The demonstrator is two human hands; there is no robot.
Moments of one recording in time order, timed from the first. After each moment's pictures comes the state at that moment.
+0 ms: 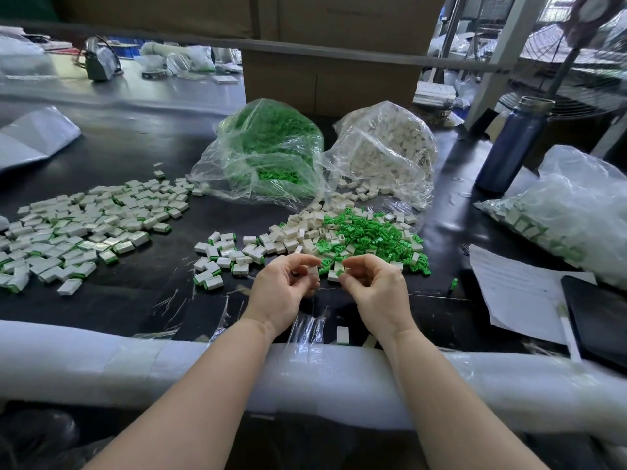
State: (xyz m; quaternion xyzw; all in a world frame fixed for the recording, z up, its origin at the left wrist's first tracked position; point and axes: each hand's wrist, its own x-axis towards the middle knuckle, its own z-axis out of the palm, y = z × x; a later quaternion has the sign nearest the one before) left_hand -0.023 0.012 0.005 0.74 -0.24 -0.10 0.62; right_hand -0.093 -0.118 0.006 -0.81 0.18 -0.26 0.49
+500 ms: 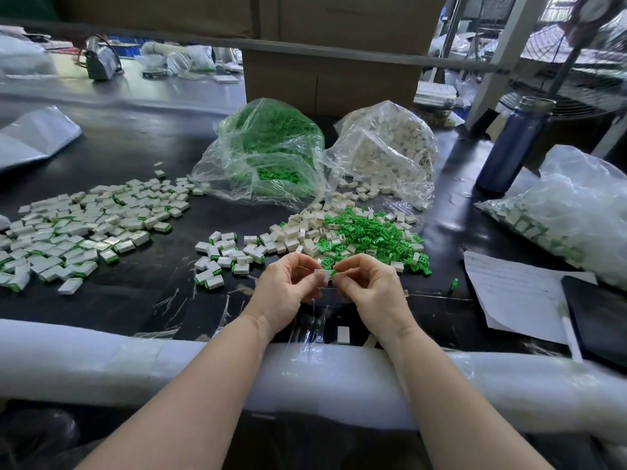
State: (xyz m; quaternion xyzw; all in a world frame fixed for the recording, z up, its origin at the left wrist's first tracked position) left_hand -0.022 0.013 0.006 0.70 -0.24 -0.17 0.65; right_hand -0.098 -0.114 0.015 -0.78 0.13 -0.20 0.58
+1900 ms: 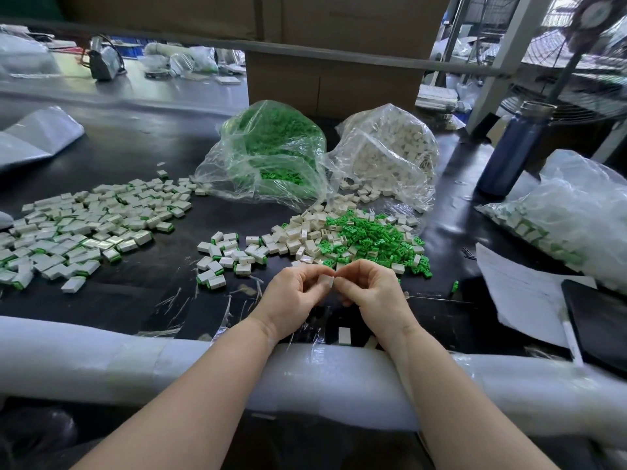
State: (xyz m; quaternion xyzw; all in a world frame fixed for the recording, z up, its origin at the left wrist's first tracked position) left_hand -0.028 0.012 0.009 0.77 -0.31 -0.12 0.55; right_hand -0.093 -0.117 0.010 -0.75 0.12 -0.17 0.63
